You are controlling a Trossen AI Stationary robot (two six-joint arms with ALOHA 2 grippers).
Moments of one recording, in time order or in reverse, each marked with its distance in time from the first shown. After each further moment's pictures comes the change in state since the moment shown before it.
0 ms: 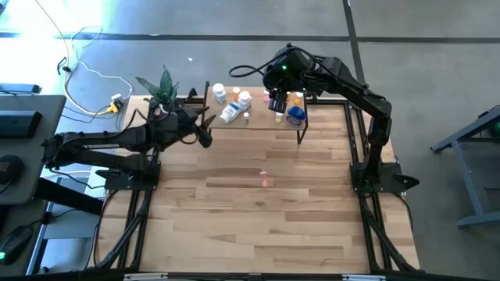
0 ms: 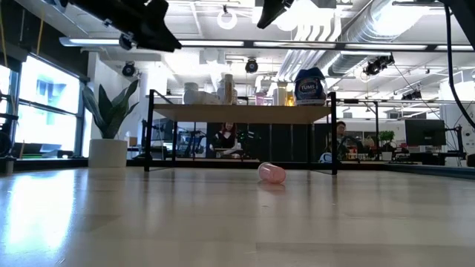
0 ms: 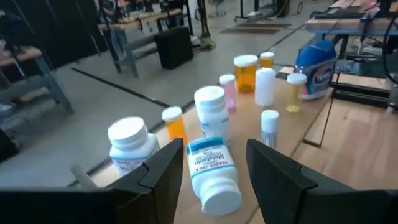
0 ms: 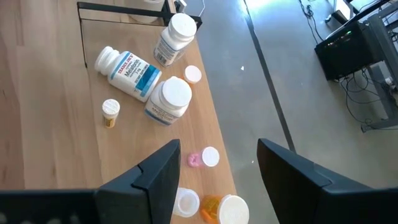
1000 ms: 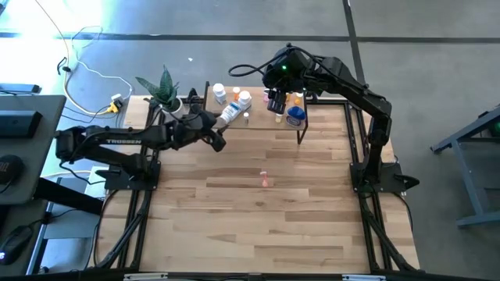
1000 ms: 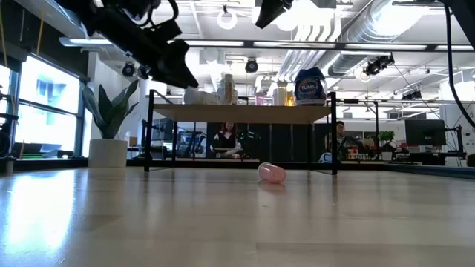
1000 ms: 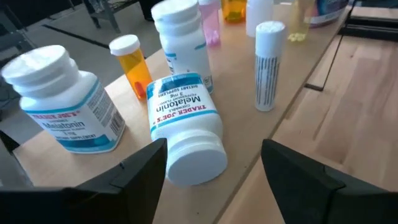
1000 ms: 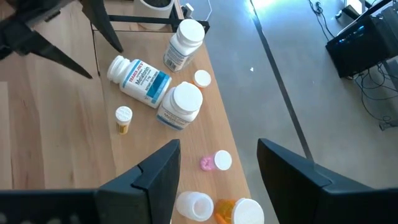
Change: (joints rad) left arm 0.065 0.259 0.000 0.043 0.116 -0.045; right arm 0.000 0.000 0.000 0.002 -0.040 0.049
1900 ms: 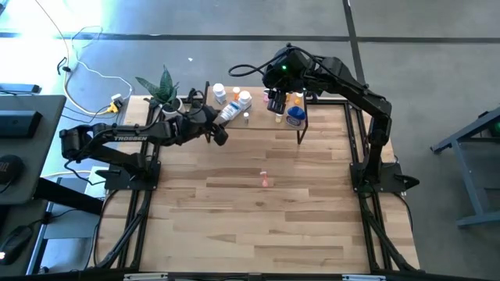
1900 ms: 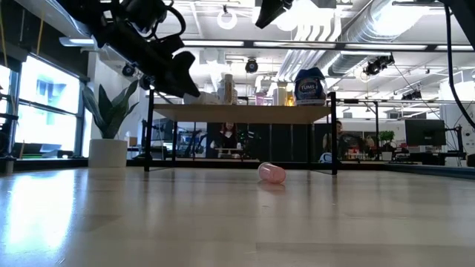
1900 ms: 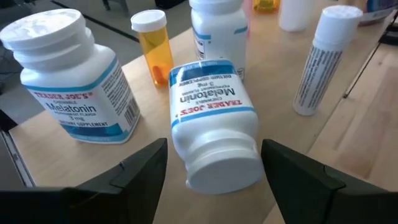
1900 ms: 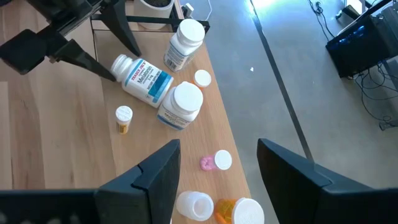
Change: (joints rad) left arm 0.093 0.077 0.001 0.052 0.049 -0.067; right arm 0.000 0.000 0.000 0.000 0.000 0.000
